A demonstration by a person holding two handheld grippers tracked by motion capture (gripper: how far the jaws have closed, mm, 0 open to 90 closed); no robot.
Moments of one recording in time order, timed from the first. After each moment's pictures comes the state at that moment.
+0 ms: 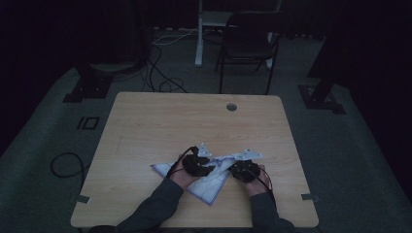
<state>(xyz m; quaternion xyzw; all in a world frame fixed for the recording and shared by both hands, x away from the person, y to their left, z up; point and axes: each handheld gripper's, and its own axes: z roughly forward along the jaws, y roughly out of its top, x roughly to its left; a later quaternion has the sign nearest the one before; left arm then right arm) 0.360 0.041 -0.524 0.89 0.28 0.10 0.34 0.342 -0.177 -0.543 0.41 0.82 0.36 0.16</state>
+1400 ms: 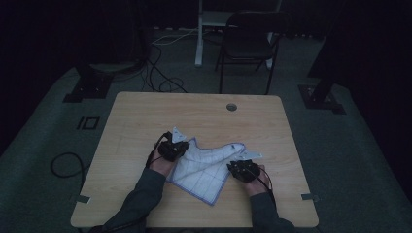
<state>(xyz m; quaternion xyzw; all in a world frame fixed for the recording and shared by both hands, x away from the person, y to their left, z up) 0.389 0.115 -0.493 0.84 0.36 0.21 0.36 0.342 -0.178 -0.543 0.41 0.82 0.37 0.16</state>
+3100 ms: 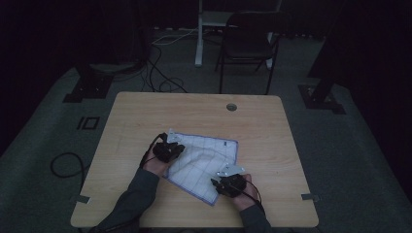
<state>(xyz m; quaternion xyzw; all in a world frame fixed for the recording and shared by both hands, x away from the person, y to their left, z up) 0.389 0.130 -0.504 0.86 0.35 0.17 0.33 0.297 -0.128 -0.541 0.33 0.86 0.35 0.17</state>
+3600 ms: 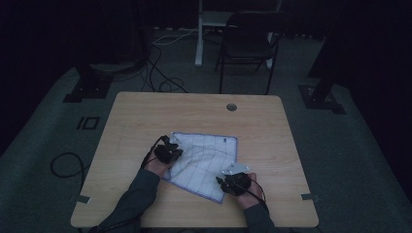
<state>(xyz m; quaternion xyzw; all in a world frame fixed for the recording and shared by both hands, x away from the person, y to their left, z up) 0.406 0.135 -0.527 0.87 0.37 0.15 0.30 0.301 -0.142 -0.540 0.34 0.85 0.34 0.18</state>
